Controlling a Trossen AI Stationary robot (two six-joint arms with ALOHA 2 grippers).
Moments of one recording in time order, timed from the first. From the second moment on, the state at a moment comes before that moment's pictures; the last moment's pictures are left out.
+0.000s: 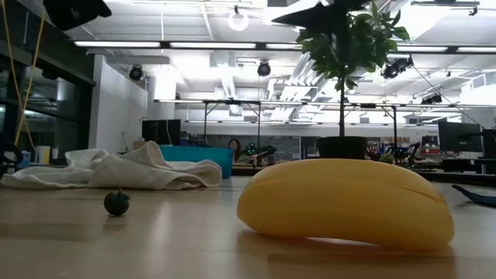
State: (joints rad) left arm -0.46 0.97 0.91 -0.73 -0.46 -0.87; right arm 0.41 1.49 0.80 0.52 0.58 0.70
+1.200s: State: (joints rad) left arm -0.46 0.96 0.91 -0.64 -0.72 -0.90; right arm 0.73 1.81 0.59 0.71 0.78 0.49
